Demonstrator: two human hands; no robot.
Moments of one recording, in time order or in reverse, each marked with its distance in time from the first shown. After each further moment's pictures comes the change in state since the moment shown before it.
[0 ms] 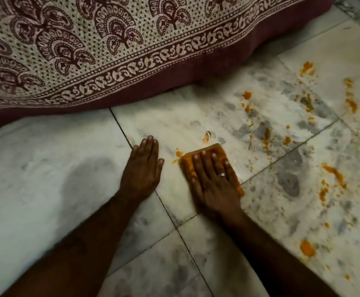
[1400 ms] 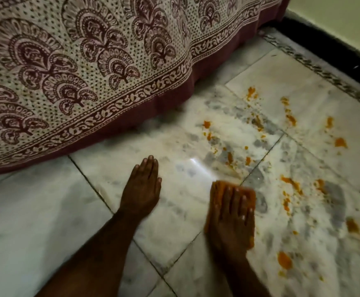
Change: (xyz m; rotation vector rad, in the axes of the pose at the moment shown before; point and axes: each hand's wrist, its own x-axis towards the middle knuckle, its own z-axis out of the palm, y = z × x) left_hand 0.085 0.044 0.005 -0.011 -0.012 0.207; right_hand -0.028 0.033 -0.018 0.089 0.038 0.738
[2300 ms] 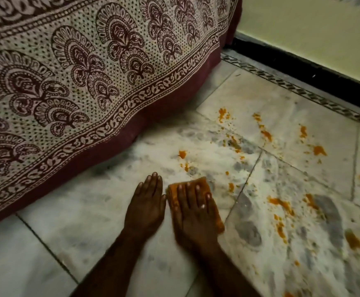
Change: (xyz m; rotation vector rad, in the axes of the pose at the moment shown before) left_hand 0.096 0.048 0.022 0.008 0.022 0.158; right_hand 0.107 -0.052 0.012 0.026 0.117 -0.315
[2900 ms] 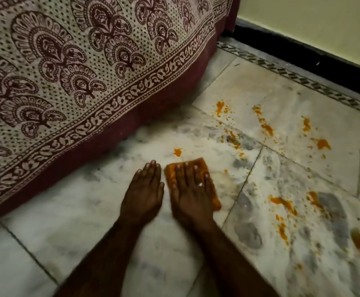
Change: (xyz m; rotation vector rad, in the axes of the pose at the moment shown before) left_hand 0.038 -0.002 0.006 0.037 0.053 0.064; right_hand 0.060 0.011 -0.002 -0.017 0.062 0.059
